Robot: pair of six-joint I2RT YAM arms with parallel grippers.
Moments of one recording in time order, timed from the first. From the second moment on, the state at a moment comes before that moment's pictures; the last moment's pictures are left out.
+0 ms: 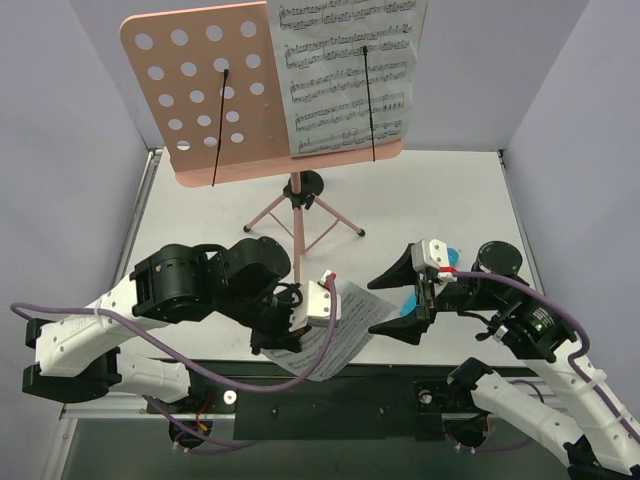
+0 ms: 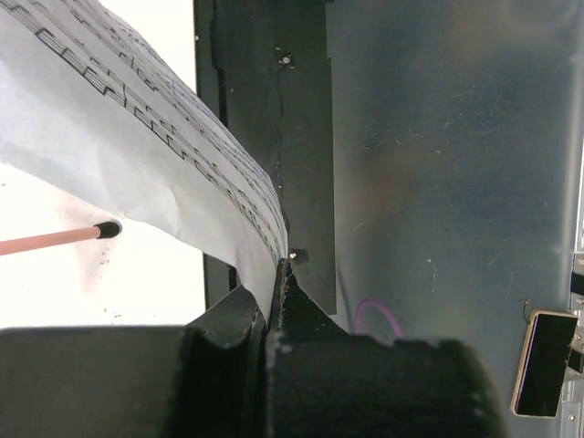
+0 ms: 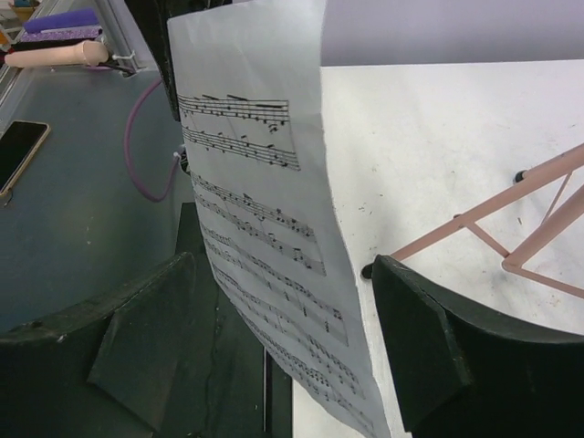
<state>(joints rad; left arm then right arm) -1.29 1.24 1.74 -1.35 0.32 0.12 0.65 0.68 0.96 -0.46 -0.87 -0.12</state>
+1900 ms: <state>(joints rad) -1.34 0.58 1.35 -0.67 -0.56 0.03 0.65 0.63 1.05 -0.33 -0.58 0.10</state>
